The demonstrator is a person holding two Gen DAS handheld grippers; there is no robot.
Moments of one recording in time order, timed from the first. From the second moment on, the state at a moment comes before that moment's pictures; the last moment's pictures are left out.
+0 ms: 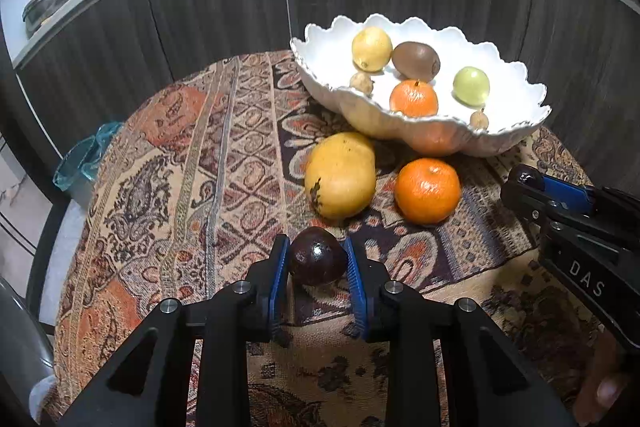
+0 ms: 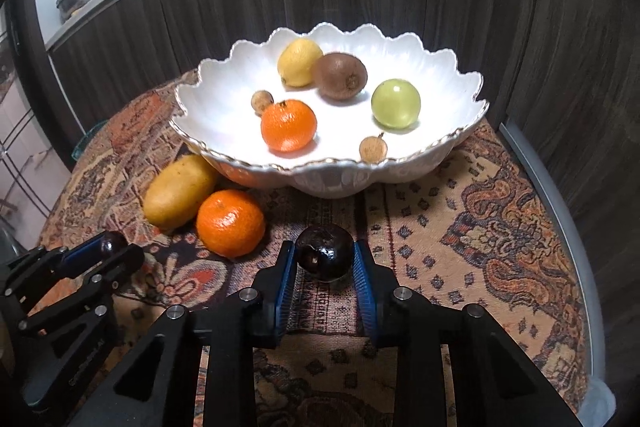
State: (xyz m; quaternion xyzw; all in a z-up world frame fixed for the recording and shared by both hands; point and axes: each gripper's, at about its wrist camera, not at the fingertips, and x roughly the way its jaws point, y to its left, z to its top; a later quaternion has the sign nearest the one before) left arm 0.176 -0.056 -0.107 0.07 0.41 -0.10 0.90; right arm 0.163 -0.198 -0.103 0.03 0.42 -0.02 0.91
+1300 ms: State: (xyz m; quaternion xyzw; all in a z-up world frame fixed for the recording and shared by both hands) left arm 0.239 -0.102 -0.008 0.08 0.31 -0.13 0.94; right arm 0.189 -0.241 -0.010 0.04 0.32 -0.05 0.95
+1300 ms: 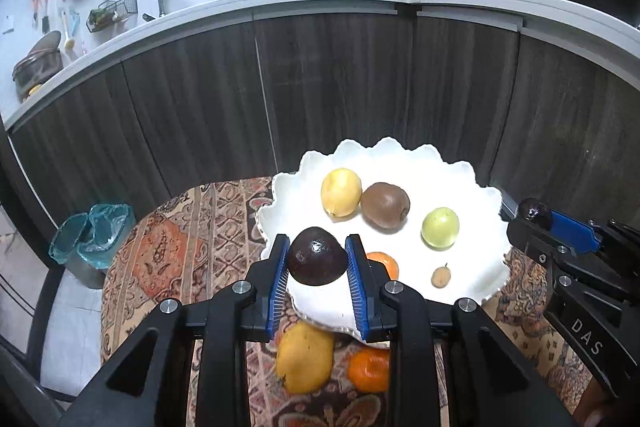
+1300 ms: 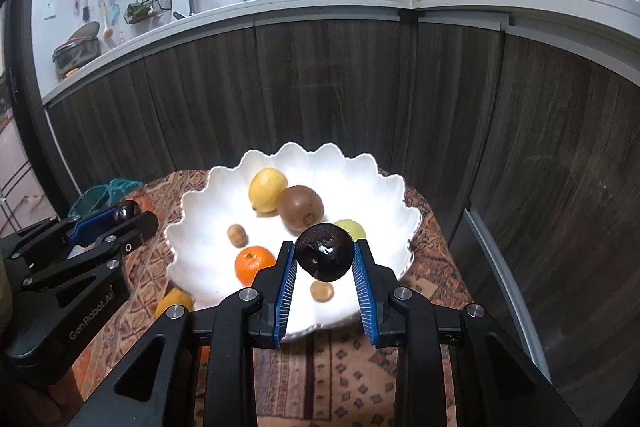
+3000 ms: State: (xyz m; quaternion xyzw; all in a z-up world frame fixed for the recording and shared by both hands) left arm 0.271 -0.118 -0.040 0.10 0.30 -0.12 0.94; right arm 0.223 -0.268 -0.042 0.04 0.32 -0.10 0.94
